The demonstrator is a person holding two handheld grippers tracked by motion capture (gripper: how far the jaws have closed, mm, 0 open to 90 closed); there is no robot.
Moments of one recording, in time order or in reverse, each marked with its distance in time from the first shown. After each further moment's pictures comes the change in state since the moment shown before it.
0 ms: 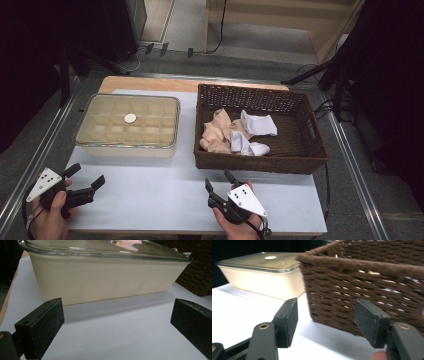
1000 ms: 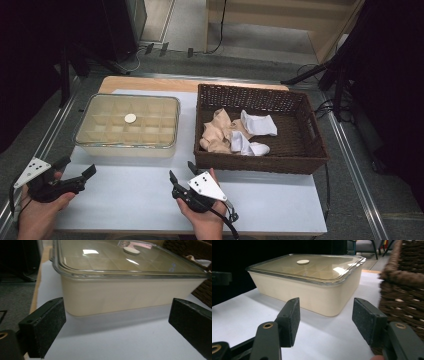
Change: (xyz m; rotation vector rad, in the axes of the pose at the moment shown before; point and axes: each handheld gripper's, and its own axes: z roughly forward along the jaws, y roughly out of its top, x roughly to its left) left arm 0.015 0.033 -0.005 0.036 0.088 -0.046; right arm 0.064 0.016 0.058 0.026 0.107 0.005
